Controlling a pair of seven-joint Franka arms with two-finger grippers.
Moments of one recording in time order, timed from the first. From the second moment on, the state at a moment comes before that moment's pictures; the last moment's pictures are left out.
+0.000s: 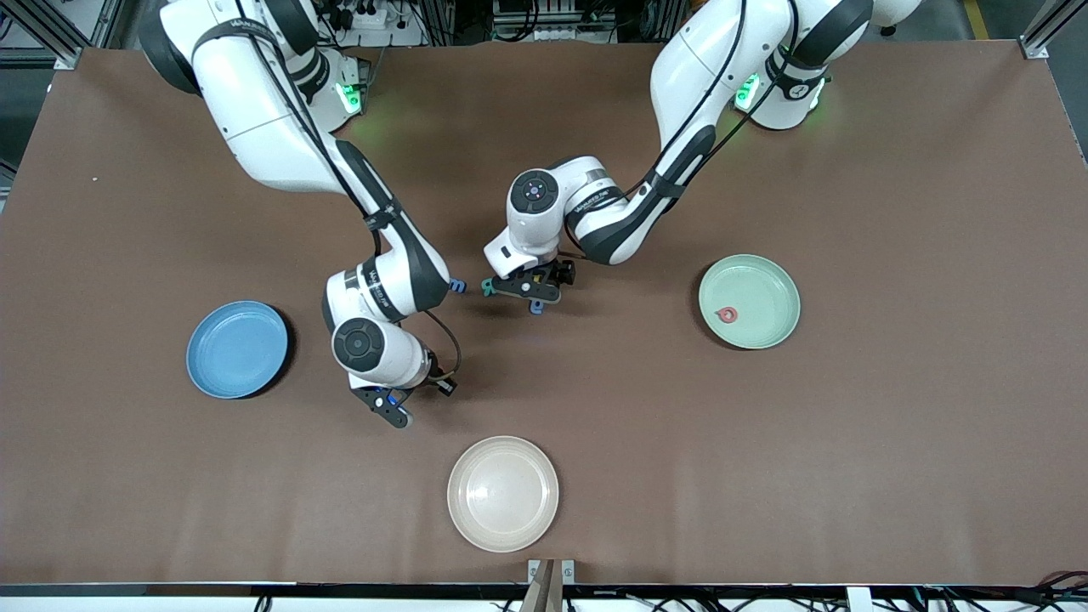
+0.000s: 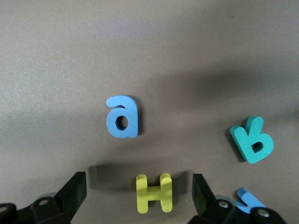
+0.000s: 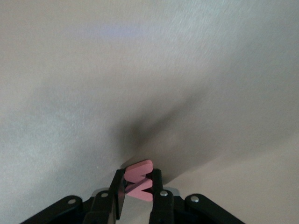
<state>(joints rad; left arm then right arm) -0.64 0.83 -0.32 -1.58 0.28 2.38 -0.84 0.37 0.84 0.05 -1.43 0.10 2.21 0.95</state>
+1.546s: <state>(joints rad) -0.66 0.84 -0.31 -1.54 0.22 2.25 -0.86 -0.13 0.60 0.00 -1.64 -0.01 1.95 0.01</state>
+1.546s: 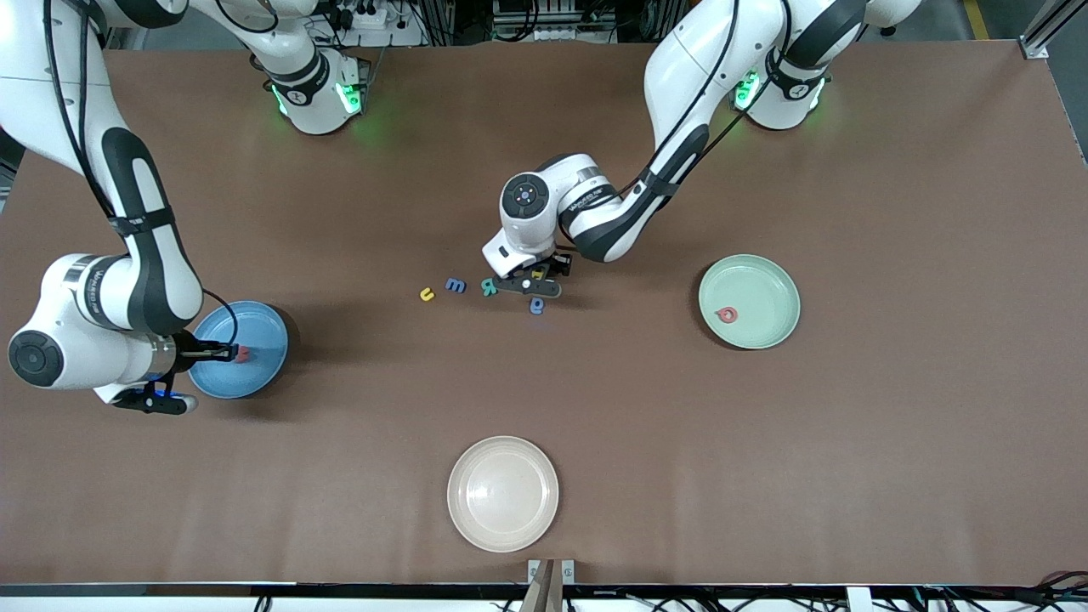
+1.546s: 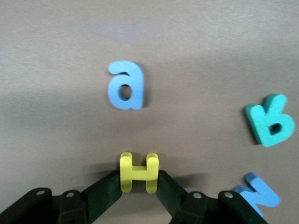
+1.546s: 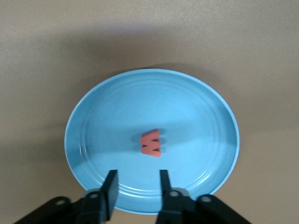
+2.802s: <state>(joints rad) -0.27 0.56 -0.31 -1.72 0.26 1.79 -0.01 0.52 0.64 0.04 -1.51 0.16 2.07 0.85</state>
